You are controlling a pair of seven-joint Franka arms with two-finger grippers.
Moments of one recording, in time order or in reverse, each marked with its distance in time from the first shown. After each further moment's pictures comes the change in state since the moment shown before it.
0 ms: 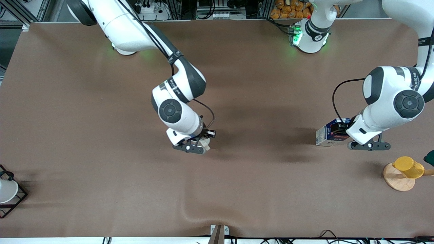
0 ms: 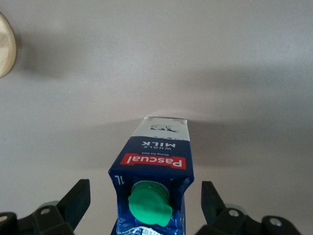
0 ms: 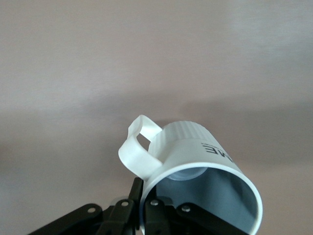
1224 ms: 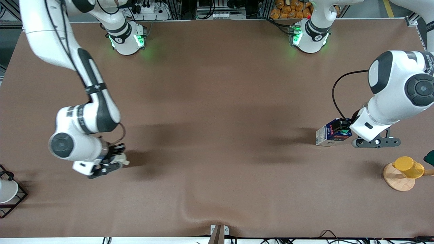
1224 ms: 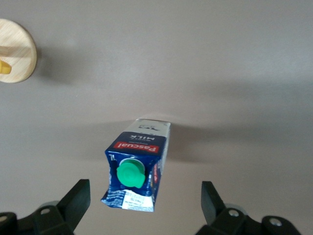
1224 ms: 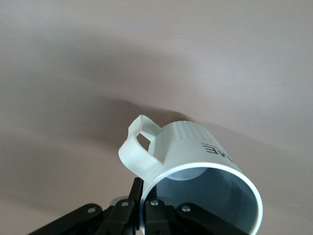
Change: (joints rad) left arm -0.055 -0.038 0.004 0.131 -0.005 -0.139 -0.085; right arm -0.435 -0.128 -0.003 -0.220 -0.180 -0.128 -0.839
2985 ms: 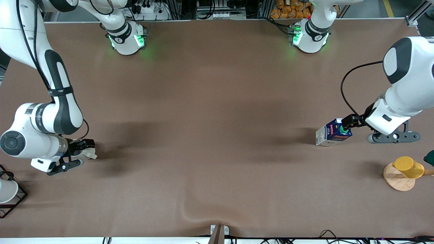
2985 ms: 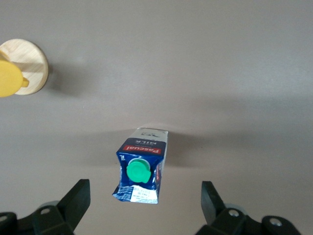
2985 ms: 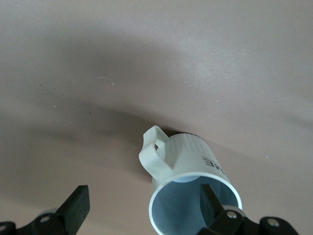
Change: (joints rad) left arm 0.007 -0.056 0.005 0.036 -0.046 -0.010 0.035; right arm -0.250 -0.029 -0.034 -0.076 -0.122 0.014 -0.291
